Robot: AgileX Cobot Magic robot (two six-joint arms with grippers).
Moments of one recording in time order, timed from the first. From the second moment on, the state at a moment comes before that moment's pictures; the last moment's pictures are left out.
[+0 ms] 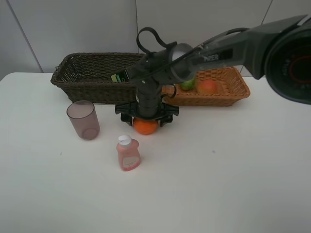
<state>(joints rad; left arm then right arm) 0.00 -0.01 -0.51 0.00 1.07 -0.02 0.78 2.32 -1.66 -0.37 0.77 1.02</state>
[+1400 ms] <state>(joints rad) 0.00 -0.01 -0.51 0.00 1.07 -0.02 0.78 2.32 -1.66 -0.37 0.77 1.02</state>
